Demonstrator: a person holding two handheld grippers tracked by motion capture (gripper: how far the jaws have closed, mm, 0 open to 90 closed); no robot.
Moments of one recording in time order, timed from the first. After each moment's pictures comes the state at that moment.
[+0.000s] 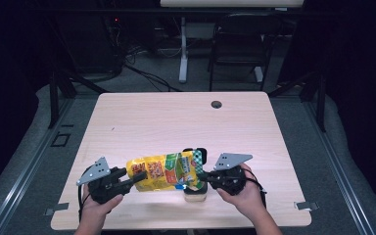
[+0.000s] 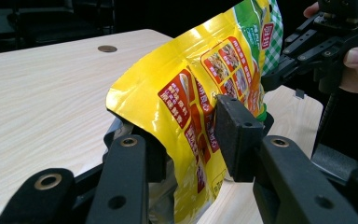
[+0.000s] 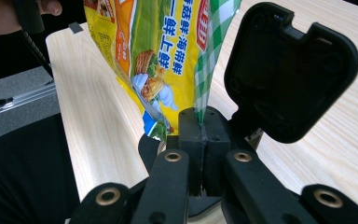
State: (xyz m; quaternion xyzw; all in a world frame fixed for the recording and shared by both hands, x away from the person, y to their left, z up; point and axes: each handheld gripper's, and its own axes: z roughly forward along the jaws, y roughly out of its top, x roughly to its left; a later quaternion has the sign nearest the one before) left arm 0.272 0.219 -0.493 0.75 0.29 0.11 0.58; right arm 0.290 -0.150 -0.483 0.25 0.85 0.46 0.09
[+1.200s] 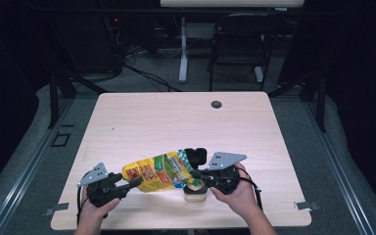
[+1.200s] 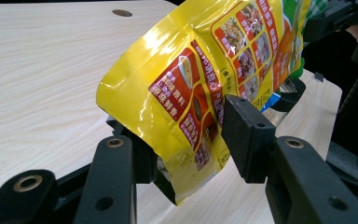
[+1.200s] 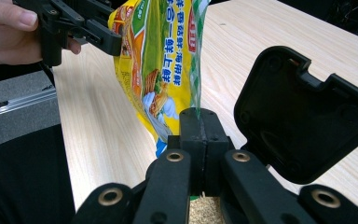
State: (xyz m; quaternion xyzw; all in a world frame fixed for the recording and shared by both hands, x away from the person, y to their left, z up) left arm 0.277 0.237 -0.532 0.76 0.34 0.09 0.56; right arm 0.288 -0.134 -0.474 0.22 0.84 0.48 0.11
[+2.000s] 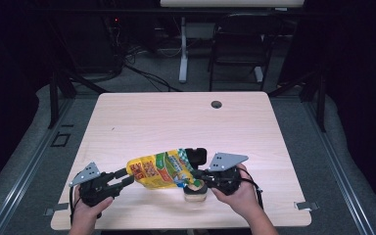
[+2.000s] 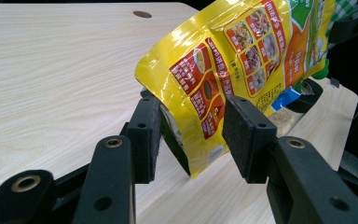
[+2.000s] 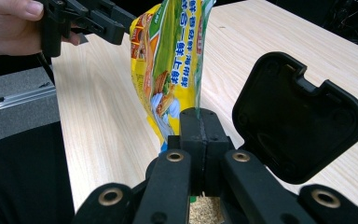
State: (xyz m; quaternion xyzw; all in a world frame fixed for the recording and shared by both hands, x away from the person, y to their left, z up) left arm 0.277 0.255 -0.530 0.75 0.36 0.10 0.55; right arm 0.285 -0.136 -0.470 0.21 0.84 0.48 0.12
